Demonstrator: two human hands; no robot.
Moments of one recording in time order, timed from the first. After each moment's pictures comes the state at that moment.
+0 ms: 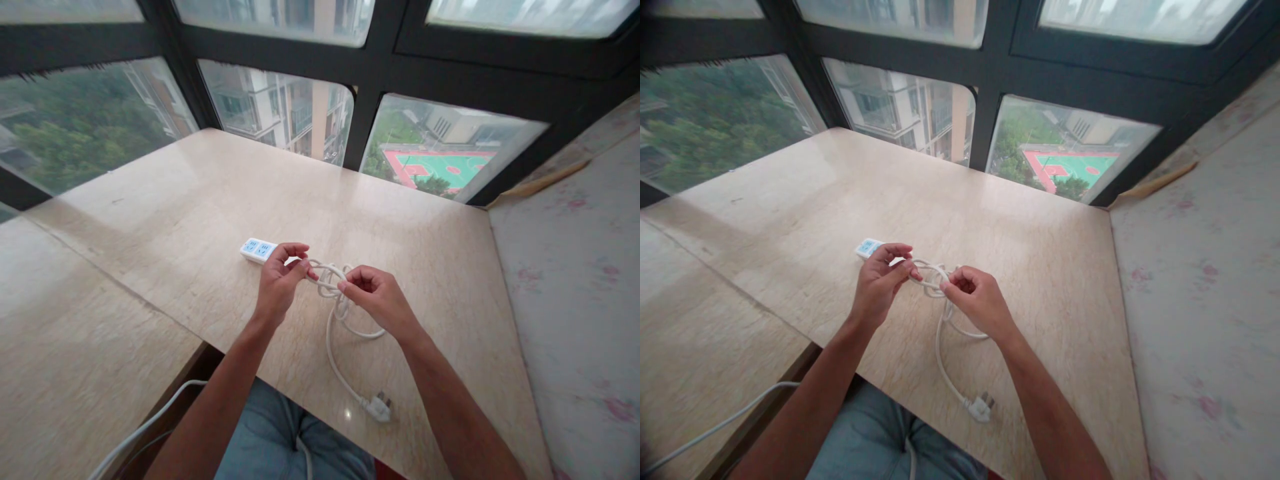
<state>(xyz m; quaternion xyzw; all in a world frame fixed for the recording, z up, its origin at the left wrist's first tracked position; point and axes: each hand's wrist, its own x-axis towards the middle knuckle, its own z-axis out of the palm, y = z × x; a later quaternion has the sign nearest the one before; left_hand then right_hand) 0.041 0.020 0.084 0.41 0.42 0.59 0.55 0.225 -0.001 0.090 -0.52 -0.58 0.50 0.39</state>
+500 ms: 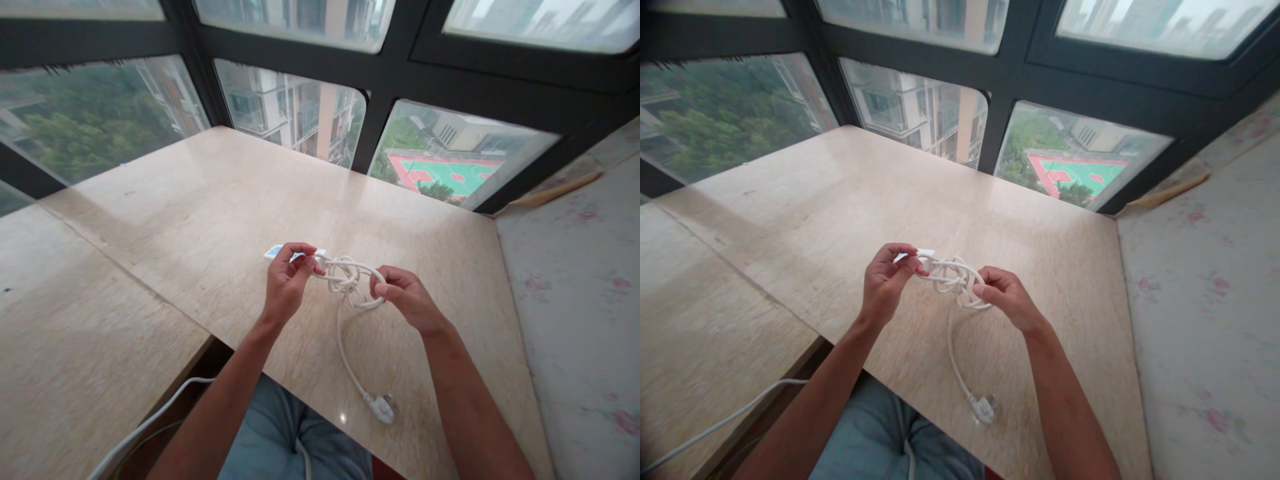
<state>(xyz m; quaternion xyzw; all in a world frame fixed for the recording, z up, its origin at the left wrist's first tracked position) 0.035 0.015 0.080 0.48 0.41 0.61 0.48 0.262 0.010 0.082 -0.41 -0.59 0.58 0.39</state>
